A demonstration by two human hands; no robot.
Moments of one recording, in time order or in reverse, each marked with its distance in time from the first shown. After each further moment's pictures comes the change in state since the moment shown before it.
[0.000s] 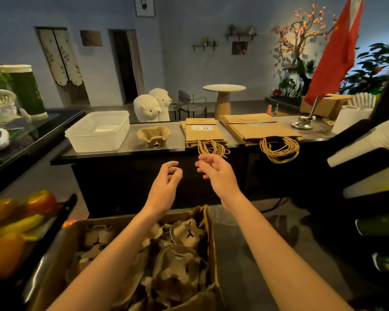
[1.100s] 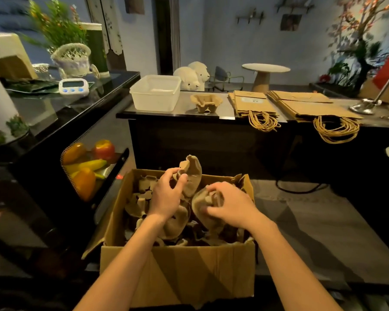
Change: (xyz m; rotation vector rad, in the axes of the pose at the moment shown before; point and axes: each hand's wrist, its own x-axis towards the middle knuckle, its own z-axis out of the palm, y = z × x) left_hand -0.128 -0.065 -0.082 0.138 0.231 -0.172; right_hand -0.115 0.046 0.064 -0.810 -0.520 -0.053
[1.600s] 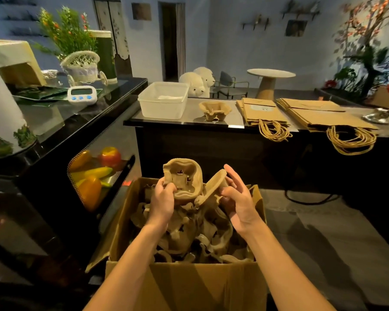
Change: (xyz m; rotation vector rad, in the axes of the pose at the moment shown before) left_hand 0.021 -0.003 -0.013 -0.406 0.068 -0.342; right_hand 0.029 -0.019 0.012 1.372 0.195 0.146
